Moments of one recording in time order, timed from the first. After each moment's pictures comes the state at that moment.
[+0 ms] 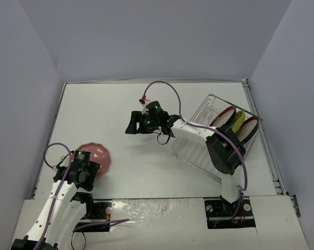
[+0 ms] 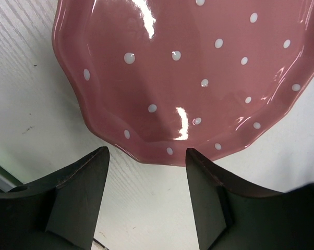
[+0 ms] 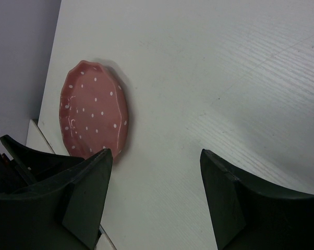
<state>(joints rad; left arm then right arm) -0.12 0.68 0.42 -0.94 -0.21 -1.35 0.76 1.95 1.35 0.00 -0.32 0.66</state>
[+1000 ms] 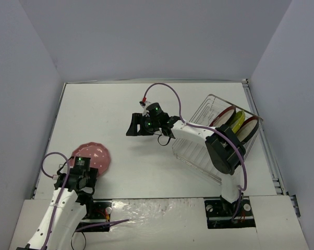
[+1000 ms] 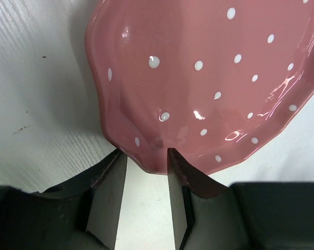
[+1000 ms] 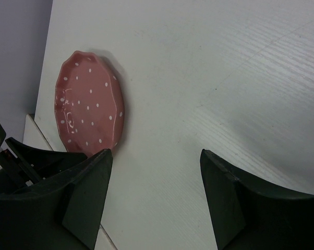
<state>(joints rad) -0.12 0.56 0.33 -0.93 -0.23 -1.52 0.76 1.95 1.33 0.00 -0.34 0.66</state>
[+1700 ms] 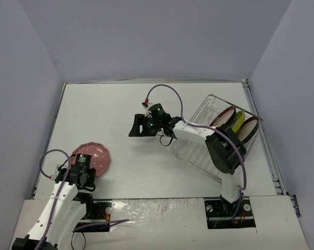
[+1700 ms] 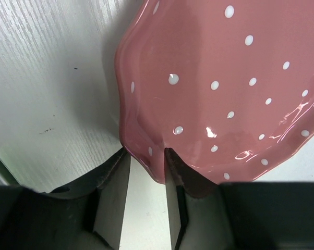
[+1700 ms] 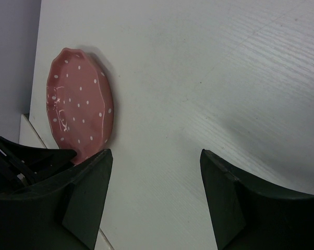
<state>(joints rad) -0.12 0.66 0.38 -0.97 -0.29 -1.57 0.74 1.95 1.29 0.01 -0.35 0.66</state>
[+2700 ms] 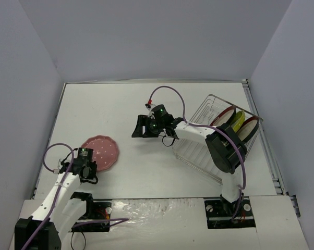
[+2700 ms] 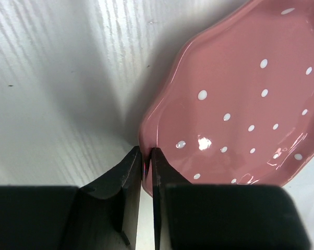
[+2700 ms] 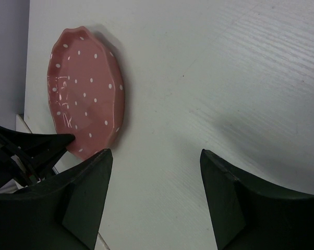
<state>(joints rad) -0.11 0.84 0.38 -0.74 -0.30 -1.57 0.71 1.95 1.25 0.02 -0.37 0.66</state>
